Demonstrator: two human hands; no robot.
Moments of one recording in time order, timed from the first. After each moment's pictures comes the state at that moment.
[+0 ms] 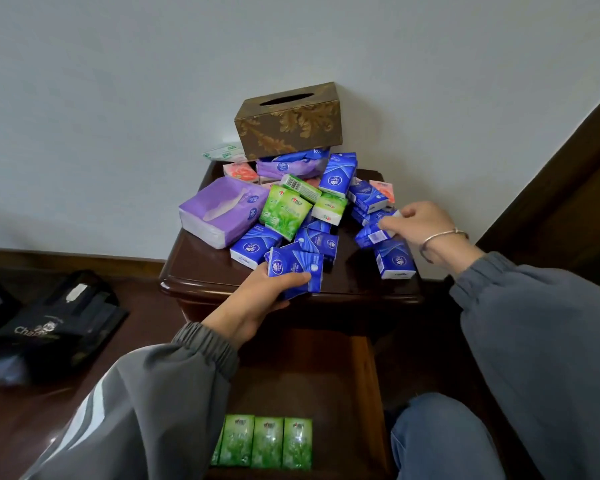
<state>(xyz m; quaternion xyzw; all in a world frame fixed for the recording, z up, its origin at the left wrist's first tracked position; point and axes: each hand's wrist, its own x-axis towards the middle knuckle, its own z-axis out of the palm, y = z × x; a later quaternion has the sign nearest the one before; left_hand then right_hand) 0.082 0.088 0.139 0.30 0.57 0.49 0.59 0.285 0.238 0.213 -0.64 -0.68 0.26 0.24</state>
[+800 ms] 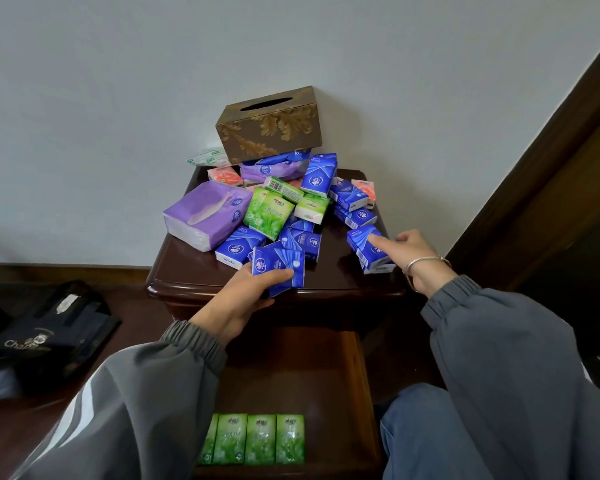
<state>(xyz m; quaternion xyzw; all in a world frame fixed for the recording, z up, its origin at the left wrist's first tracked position) 0.083 0.093 0.135 0.28 0.59 0.49 0.58 0.314 0.229 0.163 -0.69 -0.54 0.38 0.31</state>
